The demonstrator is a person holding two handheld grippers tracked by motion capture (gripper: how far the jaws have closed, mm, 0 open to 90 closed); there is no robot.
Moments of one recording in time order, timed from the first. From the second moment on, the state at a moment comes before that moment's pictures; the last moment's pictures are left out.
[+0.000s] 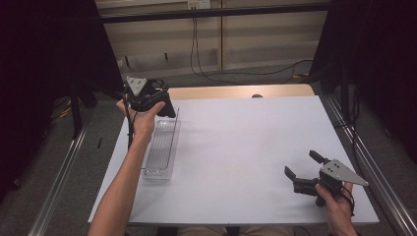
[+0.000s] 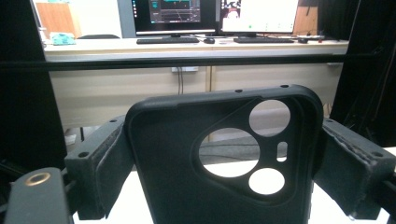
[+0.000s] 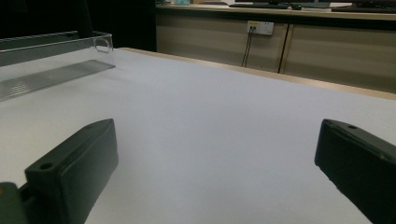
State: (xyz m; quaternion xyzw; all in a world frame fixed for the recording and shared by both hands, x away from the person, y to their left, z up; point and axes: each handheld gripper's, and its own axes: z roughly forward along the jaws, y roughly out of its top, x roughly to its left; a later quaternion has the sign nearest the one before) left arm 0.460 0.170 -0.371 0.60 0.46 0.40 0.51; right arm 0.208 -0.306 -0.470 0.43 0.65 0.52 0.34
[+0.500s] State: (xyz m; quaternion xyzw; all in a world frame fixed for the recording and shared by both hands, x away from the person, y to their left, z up) left arm 0.469 0.166 -0.385 0.59 0.49 0.41 0.49; right arm 0.208 -0.305 -0.470 0.43 0.65 0.52 0.34
